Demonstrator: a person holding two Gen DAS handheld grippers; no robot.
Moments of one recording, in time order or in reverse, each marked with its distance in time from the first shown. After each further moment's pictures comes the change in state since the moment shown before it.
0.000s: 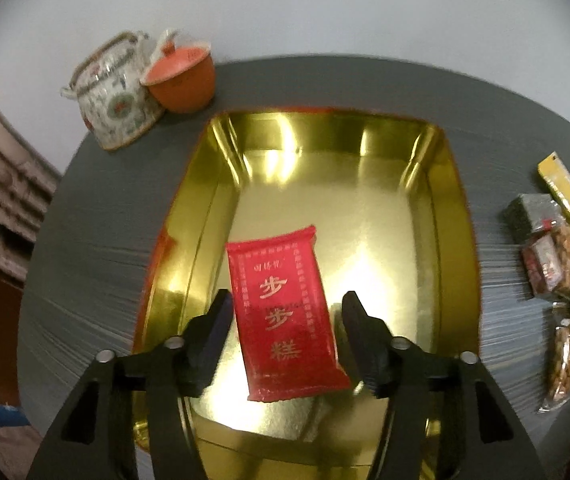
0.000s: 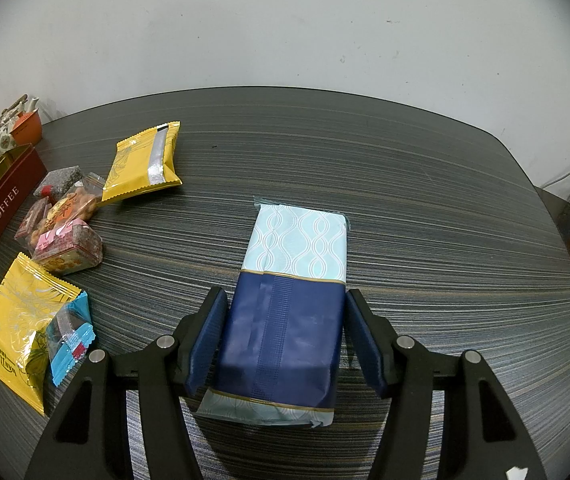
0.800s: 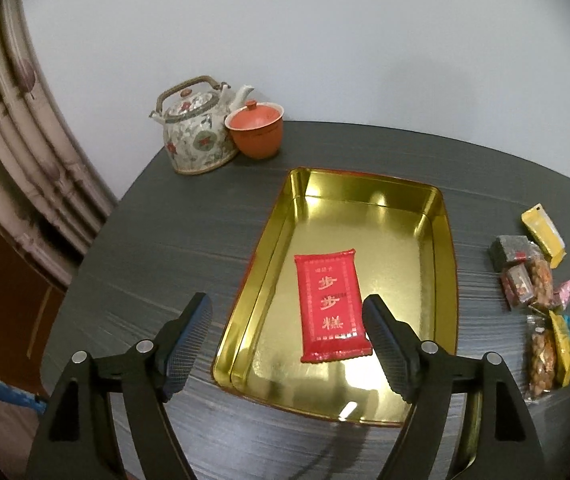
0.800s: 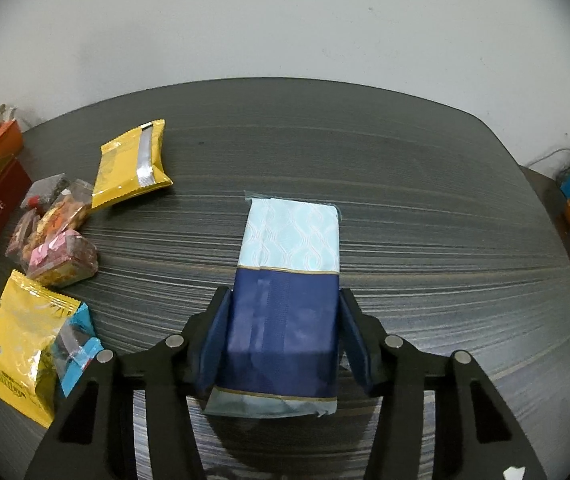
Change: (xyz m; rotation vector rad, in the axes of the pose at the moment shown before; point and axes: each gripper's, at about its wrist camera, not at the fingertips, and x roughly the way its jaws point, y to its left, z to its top) left arm -0.091 0.041 -0.038 -0.117 -0.184 0.051; right arm 0.000 0.007 0.007 0.079 0.066 -0.073
